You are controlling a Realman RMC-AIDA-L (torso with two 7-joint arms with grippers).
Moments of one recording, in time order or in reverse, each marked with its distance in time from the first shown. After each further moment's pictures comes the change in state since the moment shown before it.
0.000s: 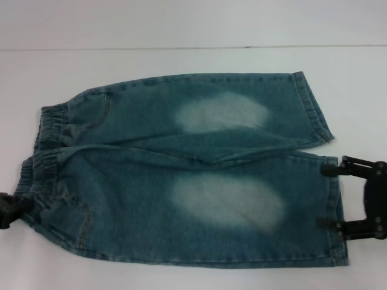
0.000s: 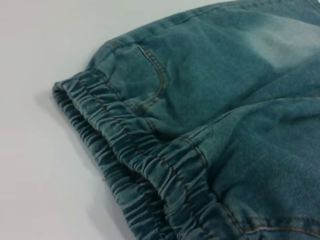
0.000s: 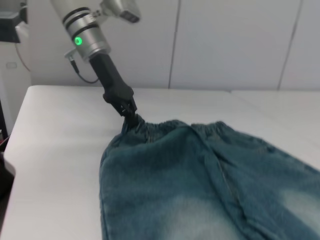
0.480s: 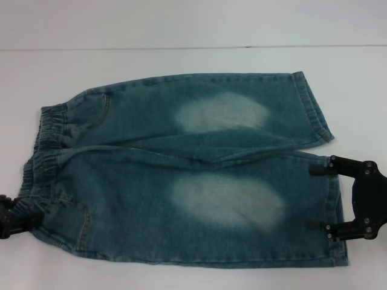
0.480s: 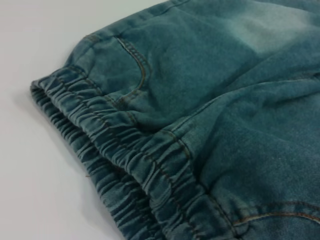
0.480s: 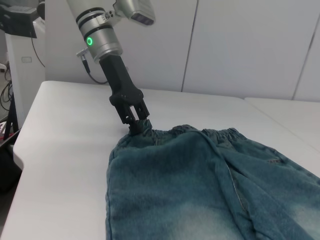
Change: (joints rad) left arm 0.013 -0.005 0.005 -0.004 0.005 0.008 0.076; right arm 0.018 0.004 -0.024 0.024 0.002 0.011 -0.064
